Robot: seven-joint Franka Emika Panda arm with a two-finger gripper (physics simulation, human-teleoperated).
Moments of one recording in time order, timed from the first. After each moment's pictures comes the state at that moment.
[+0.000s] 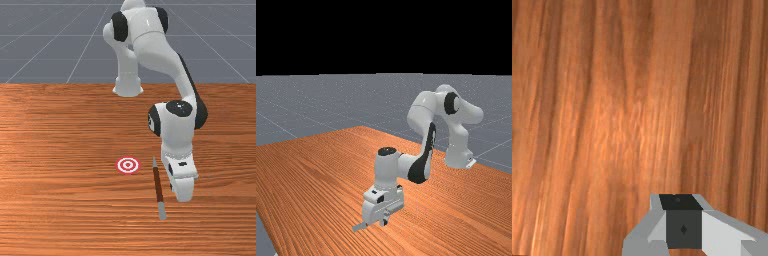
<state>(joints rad) 0.11 1.02 0.11 -1.32 -0.09 2.44 -0.67</state>
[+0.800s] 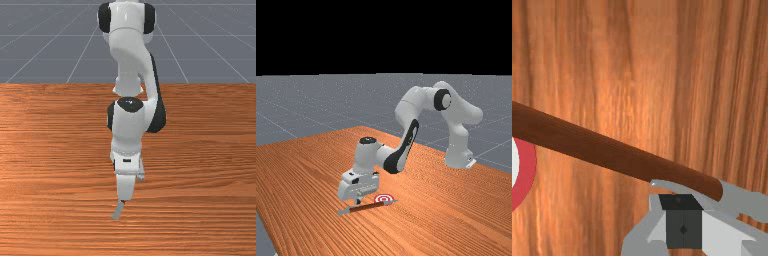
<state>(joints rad) -0.01 0.95 0.00 -1.42 -0.14 2.54 -0.73</state>
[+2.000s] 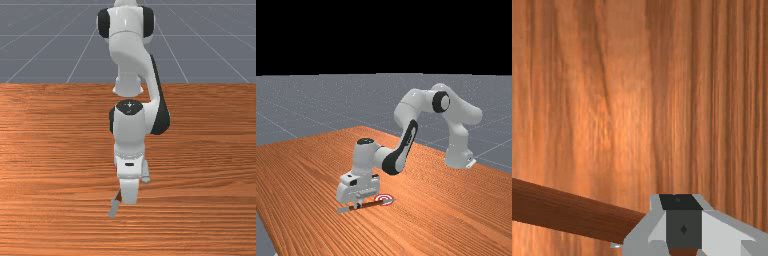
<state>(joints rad) -0.04 1.00 0.06 -1.35 -0.08 2.52 -0.74</state>
